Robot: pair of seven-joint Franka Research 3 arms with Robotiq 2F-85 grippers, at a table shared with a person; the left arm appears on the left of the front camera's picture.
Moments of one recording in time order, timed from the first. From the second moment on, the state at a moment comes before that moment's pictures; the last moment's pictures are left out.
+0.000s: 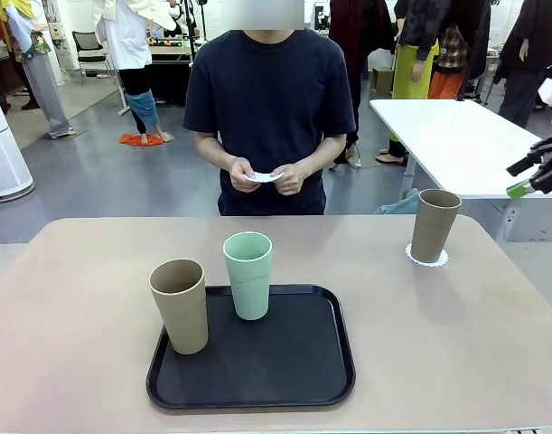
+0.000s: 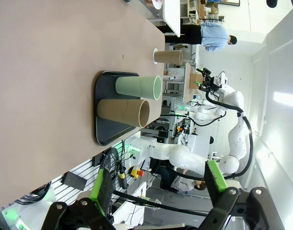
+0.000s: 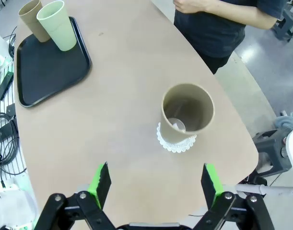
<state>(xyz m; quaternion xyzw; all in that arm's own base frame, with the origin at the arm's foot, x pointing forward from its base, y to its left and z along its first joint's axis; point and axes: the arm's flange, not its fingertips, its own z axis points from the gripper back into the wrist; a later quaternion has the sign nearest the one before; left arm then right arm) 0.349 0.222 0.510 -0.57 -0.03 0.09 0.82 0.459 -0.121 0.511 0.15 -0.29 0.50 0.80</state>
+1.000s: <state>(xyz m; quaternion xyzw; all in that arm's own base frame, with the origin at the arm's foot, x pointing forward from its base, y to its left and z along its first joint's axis) 0.350 0.222 0.510 -0.57 -0.03 0.09 0.82 0.500 0.015 0.561 -0.02 -0.04 0.35 0.94</state>
